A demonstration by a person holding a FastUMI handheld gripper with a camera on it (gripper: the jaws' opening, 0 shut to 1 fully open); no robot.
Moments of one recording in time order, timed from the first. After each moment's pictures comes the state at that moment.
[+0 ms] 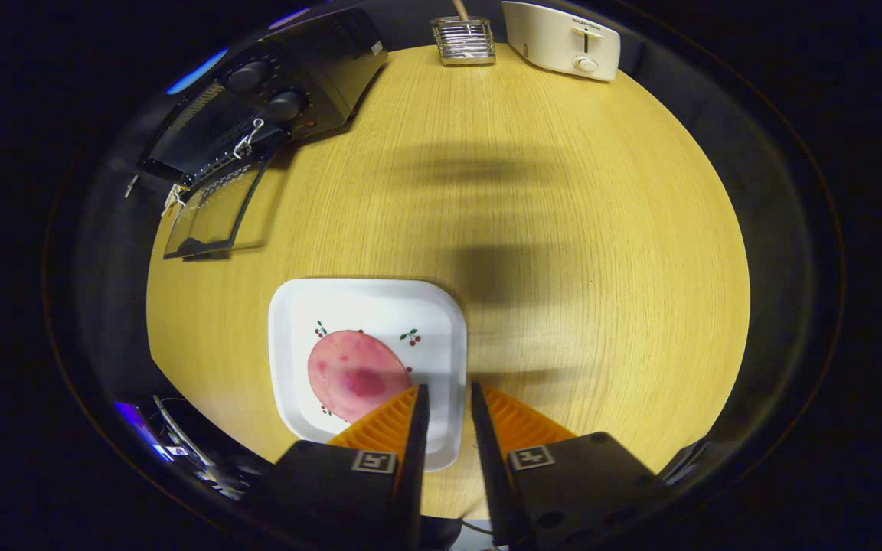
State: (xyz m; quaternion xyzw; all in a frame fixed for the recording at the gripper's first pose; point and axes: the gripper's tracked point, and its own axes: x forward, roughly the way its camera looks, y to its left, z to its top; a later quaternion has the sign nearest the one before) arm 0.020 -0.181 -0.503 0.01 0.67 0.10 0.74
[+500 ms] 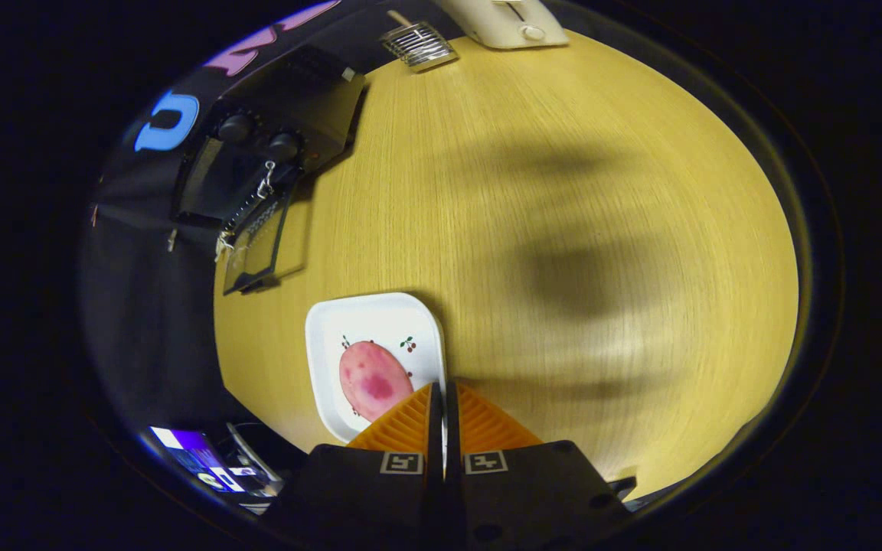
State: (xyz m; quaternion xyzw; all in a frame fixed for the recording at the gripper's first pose) arm 0.005 -0.170 -0.491 0.23 0.66 0.13 0.71
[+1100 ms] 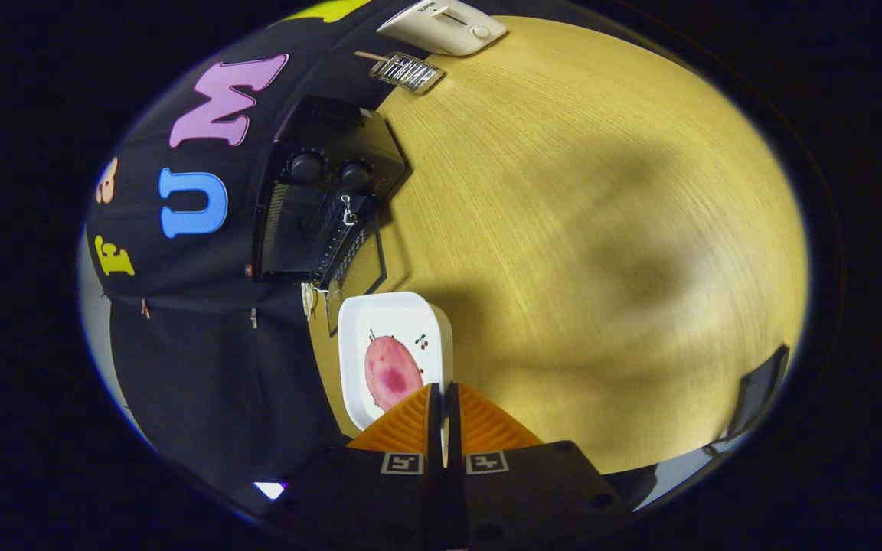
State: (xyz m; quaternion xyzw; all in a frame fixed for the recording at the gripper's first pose) arm -0.018 -0.067 -0.418 0.43 0.60 0.09 0.67
